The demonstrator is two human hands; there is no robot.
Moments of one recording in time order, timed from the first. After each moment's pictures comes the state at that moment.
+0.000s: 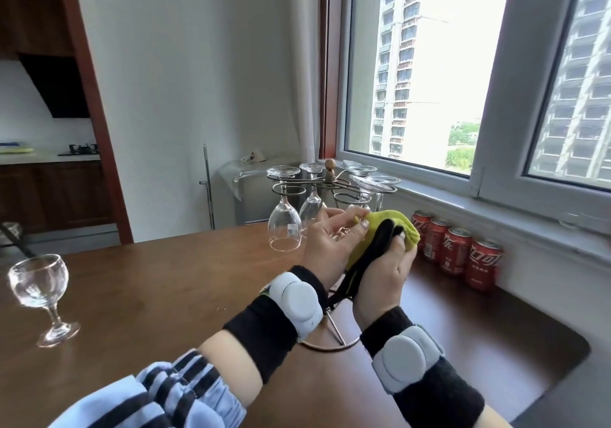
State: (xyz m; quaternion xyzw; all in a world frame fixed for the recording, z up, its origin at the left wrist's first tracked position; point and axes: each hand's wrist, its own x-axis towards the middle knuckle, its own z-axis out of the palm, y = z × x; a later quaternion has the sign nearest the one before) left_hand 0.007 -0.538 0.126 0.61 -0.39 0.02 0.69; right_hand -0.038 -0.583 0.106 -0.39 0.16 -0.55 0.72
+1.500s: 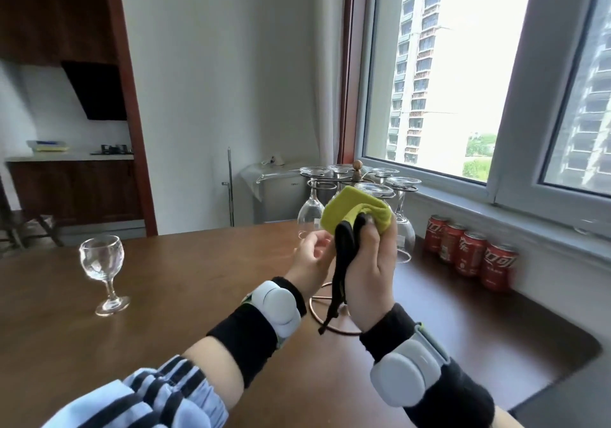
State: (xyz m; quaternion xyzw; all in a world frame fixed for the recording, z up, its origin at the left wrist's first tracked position) left_hand 0.035 -0.464 0.080 0.70 -0.29 -0.03 0.65; right_hand -0.071 -0.505 0.122 -0.56 -0.07 -0.52 0.64
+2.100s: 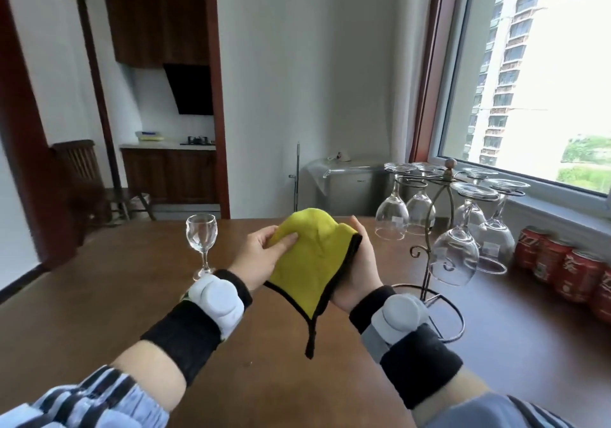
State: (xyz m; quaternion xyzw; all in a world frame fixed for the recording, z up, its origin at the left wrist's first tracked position) left_hand 0.040 -0.270 0.098 0.71 -0.19 0.06 0.68; right_hand -0.009 -0.421 0.108 -0.41 0.00 0.06 0.91
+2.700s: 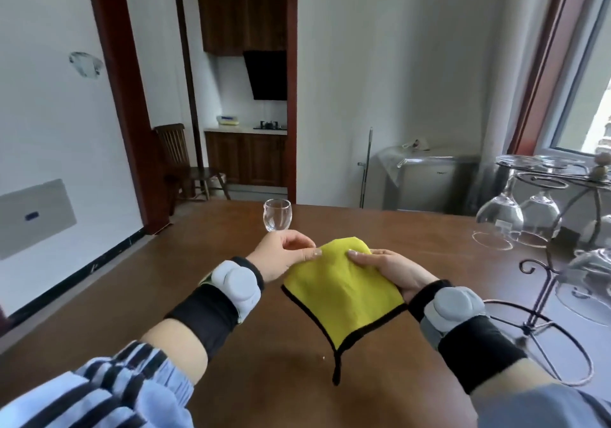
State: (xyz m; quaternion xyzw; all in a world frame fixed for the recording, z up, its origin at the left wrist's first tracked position) left_hand 0.075 -0.170 0.075 0.82 -0.12 0.02 0.57; right_hand 0.063 -0.398 0.080 -0.69 -0.01 0.21 0.69
